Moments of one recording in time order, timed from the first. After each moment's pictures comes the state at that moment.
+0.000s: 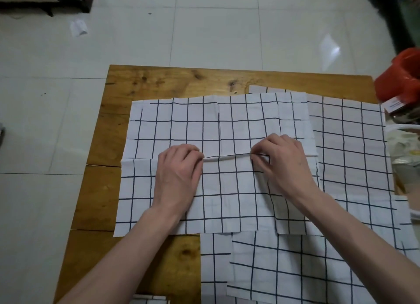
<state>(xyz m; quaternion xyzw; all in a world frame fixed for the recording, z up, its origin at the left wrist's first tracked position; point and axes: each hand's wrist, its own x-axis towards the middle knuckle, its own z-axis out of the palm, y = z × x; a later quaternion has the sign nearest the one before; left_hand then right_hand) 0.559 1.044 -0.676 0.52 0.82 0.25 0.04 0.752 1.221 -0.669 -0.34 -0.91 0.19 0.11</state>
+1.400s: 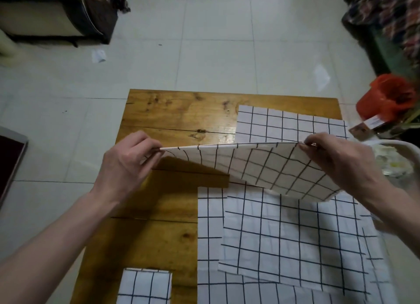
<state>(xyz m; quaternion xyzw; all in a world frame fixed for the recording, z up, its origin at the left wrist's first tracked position) 0.493 0.990 -0.546 0.59 0.78 0.22 0.00 0.852 1.269 -0.540 -0.19 -0.96 0.05 0.21</state>
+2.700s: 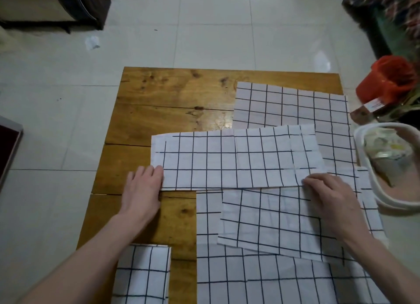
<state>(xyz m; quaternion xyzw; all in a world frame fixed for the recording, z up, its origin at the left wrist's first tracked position) 0.573 0.932 -0.631 0.48 0.87 -0.03 0.13 0.954 1.171 -0.660 -0.35 -0.93 0.08 0.09</state>
